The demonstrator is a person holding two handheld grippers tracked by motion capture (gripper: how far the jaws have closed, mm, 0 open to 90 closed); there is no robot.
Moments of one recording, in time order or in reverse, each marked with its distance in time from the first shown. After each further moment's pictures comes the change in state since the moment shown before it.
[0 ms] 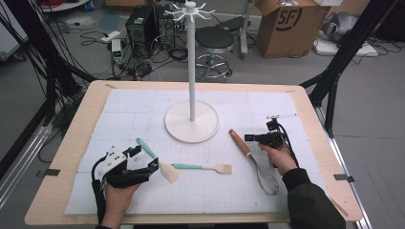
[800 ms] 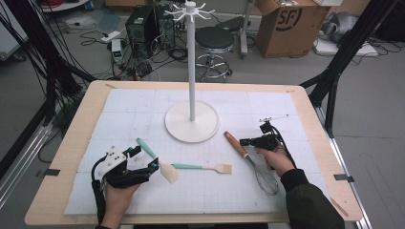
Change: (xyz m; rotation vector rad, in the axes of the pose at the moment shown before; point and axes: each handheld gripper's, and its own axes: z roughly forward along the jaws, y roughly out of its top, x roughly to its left) left arm -0.001 0.000 0.000 -0.003 0.001 -0.001; right arm 0.009 -0.003 0.014 0.082 0.032 -0.054
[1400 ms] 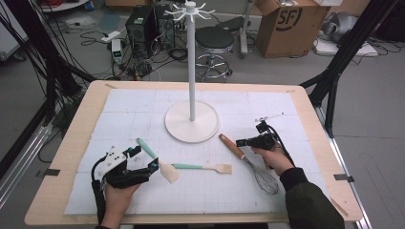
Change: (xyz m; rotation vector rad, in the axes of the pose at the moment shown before) left arm 0.000 0.000 0.000 0.000 0.000 -0.001; right arm 0.011 0.006 0.005 0.040 0.039 -0.049
